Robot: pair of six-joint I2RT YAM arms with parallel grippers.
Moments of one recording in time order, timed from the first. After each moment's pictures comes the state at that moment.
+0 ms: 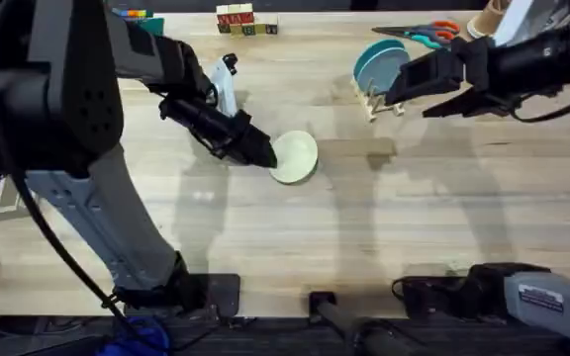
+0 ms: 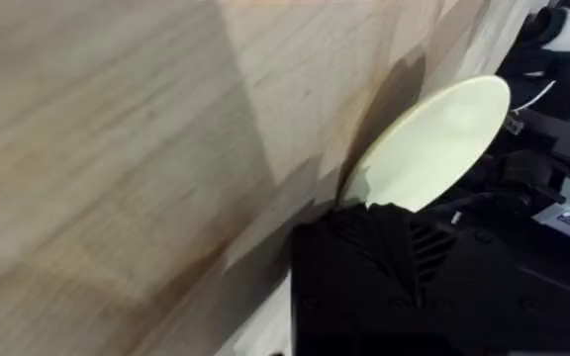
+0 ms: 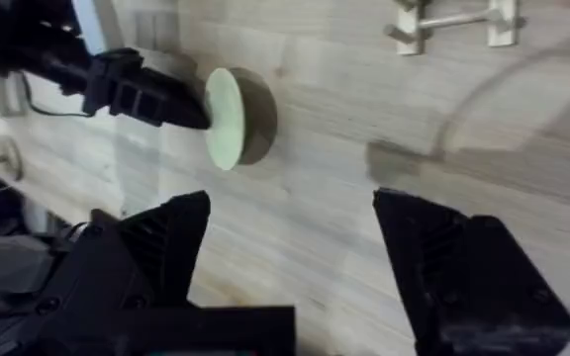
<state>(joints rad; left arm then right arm) 0.00 2.05 1.15 -1.10 0.91 0.38 0.02 1.32 1.22 -1.11 -0.57 0.05</state>
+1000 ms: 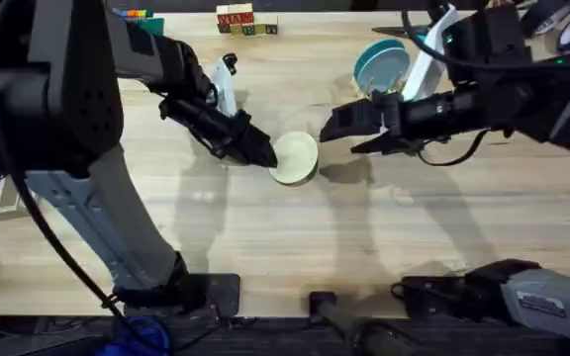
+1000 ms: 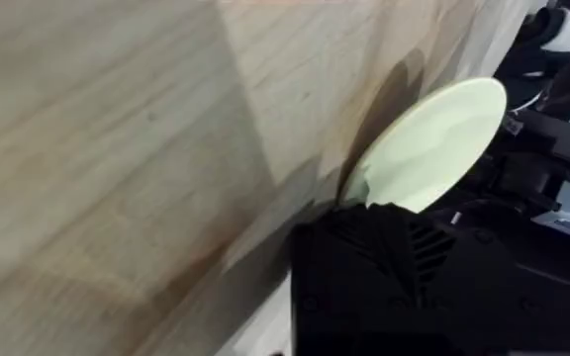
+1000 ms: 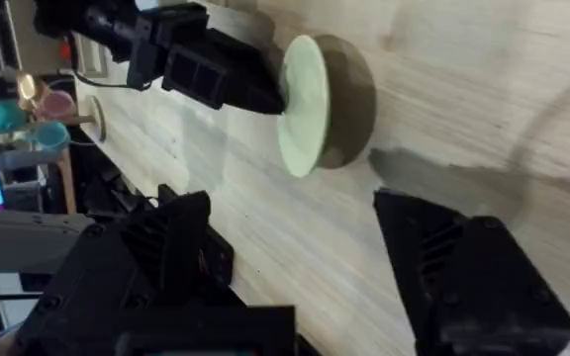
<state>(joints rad) 0.00 2.05 1.15 -1.09 0.91 0.37 0.27 1.33 0.86 -0.60 -0.72 0.37</state>
